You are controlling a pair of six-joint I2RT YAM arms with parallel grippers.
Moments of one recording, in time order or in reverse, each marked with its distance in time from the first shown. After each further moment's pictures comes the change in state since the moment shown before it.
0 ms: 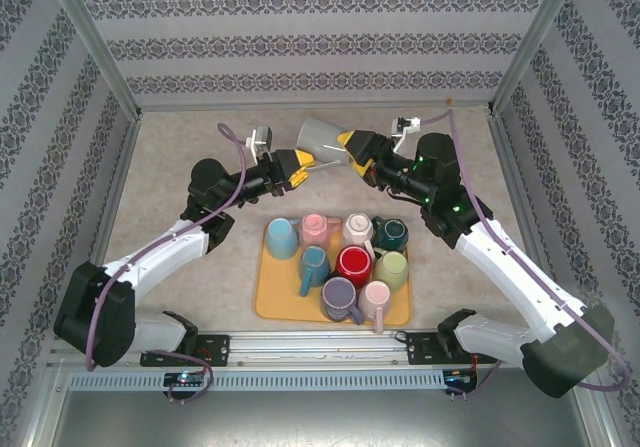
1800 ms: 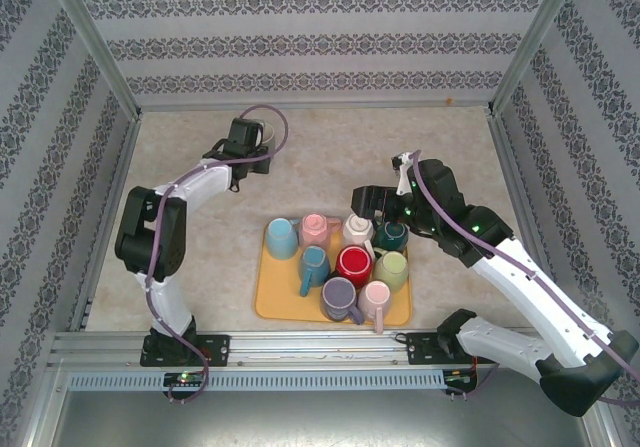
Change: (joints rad) left arm 0.178 0.548 0.534 -1.054 -0.863 1.366; right arm 0.101 -0.133 0.031 -0.666 0.323 -0.659
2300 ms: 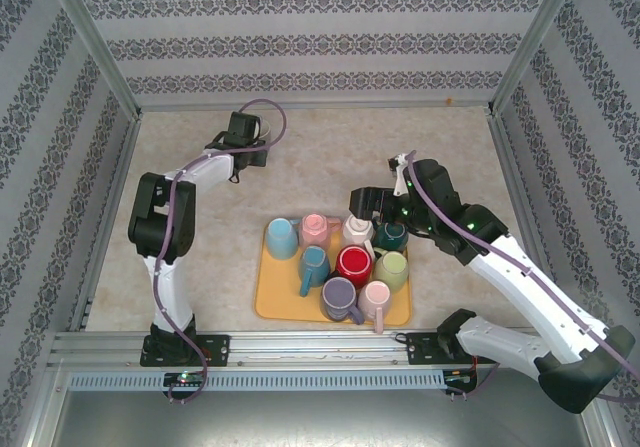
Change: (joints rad) left arm 0.051 0.149 0.127 0.002 0.004 0.042; right arm 0.000 0.024 -0.007 0.000 -0.008 -0.003
